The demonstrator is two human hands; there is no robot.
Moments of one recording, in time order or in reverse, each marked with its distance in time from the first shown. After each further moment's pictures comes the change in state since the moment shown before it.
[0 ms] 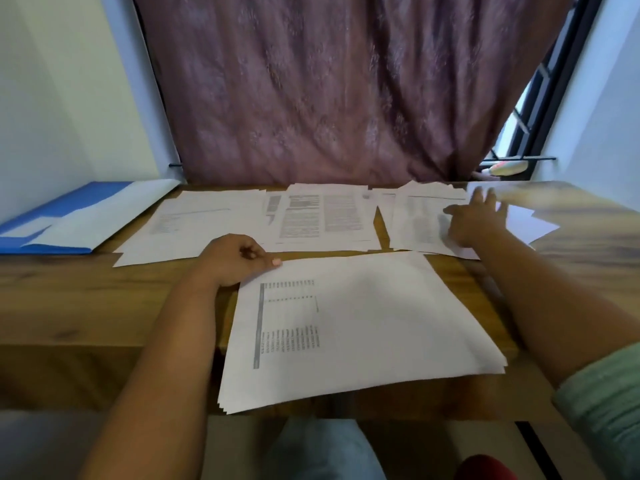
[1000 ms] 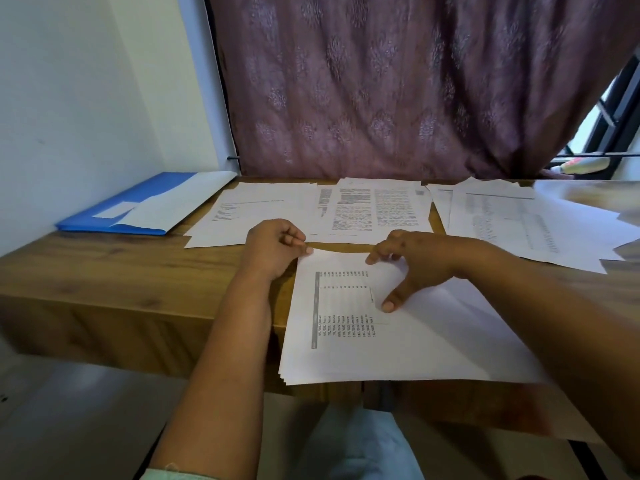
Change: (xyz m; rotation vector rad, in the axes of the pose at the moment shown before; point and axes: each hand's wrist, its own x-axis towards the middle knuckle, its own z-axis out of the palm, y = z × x) left_hand -0.013 -0.020 0.000 -0.293 0.285 -0.007; right_hand -0.125 -0.135 -0.053 0.179 -0.374 -0.817
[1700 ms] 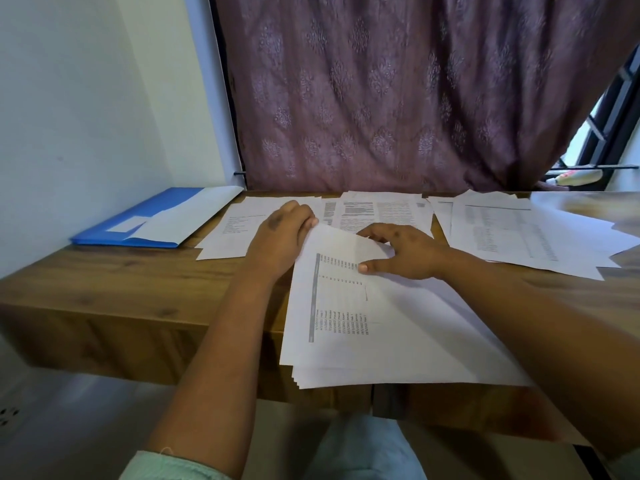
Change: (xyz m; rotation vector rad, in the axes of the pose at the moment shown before) left_hand 0.015 0.012 -0.020 0.373 0.066 0.466; right_hand 0.012 -0.021 -0.001 0.257 0.347 -0.014
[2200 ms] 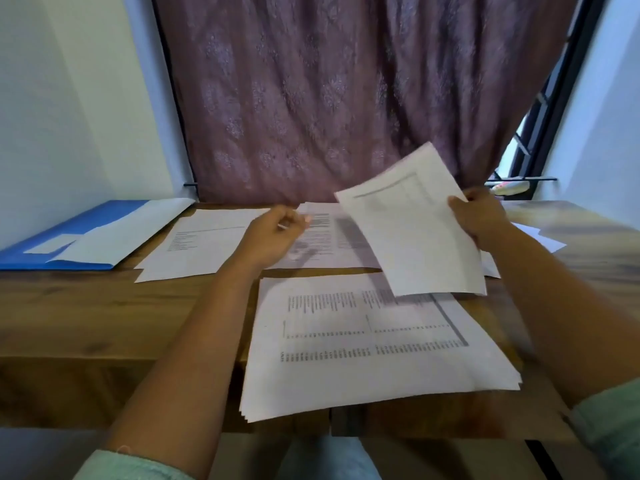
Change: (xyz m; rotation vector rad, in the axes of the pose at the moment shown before) left_hand 0.037 0.044 0.020 -0.502 -0.165 -0.260; right_hand -0.004 0.154 -0.088 0.404 0.778 0.583
